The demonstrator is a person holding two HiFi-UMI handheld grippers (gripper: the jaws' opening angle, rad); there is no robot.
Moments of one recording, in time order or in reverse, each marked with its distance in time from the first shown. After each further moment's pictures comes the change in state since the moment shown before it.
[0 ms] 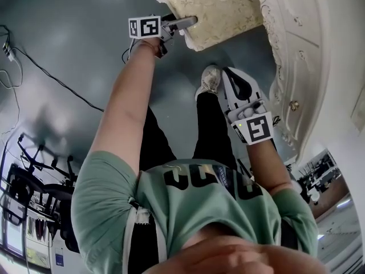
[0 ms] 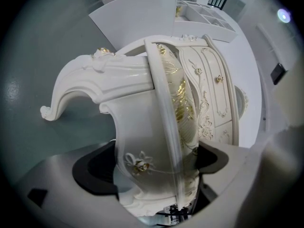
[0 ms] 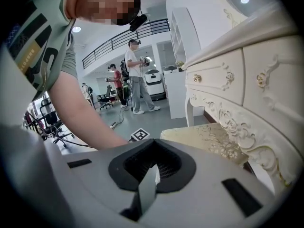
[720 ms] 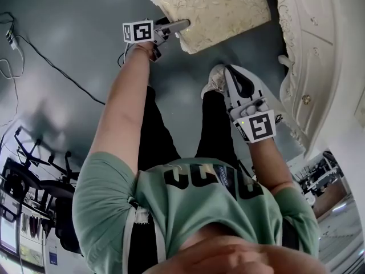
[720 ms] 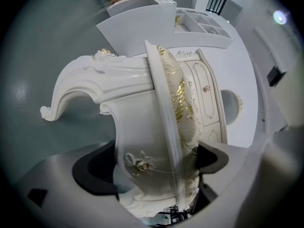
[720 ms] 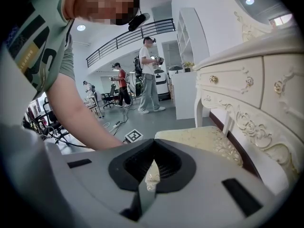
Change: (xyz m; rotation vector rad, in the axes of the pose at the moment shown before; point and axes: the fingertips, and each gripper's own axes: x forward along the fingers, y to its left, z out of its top) left arm -0.099 0.007 -0.017 -0.004 -0.051 0.003; right arm 0.013 0.062 0.004 -0.037 0.003 0.029
